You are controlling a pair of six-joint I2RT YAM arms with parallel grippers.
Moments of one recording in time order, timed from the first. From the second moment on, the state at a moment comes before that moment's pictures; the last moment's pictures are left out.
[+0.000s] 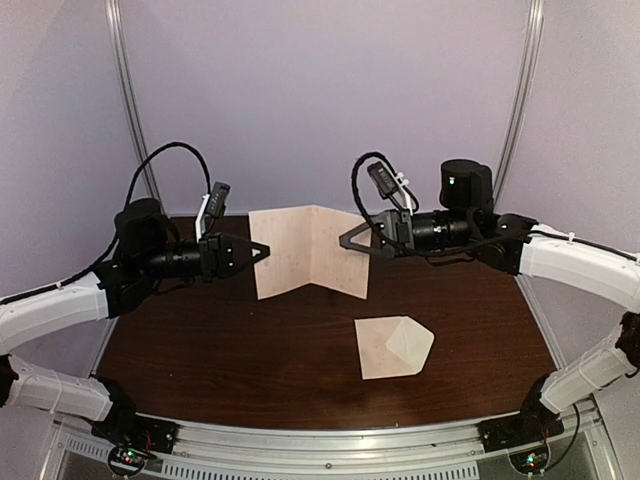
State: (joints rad) left arm -0.63 1.11 0.75 0.30 0.75 -0.53; right arm 0.75 1.36 1.16 0.00 -0.79 0.56
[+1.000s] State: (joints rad) left arm -0.73 1.25 0.76 0.68 0.70 -0.68; right arm 0.79 1.24 1.14 0.22 -0.65 0.65
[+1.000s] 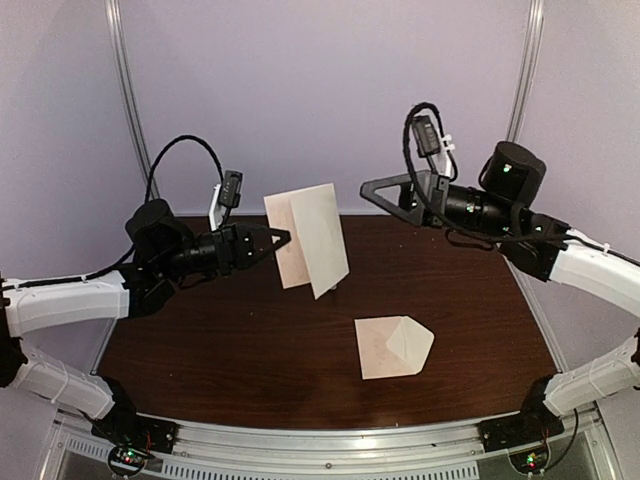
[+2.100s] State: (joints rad) left arm -0.73 1.21 0.78 0.75 0.79 -0.69; right arm 0.78 1.36 1.06 0.28 -0.75 0.63
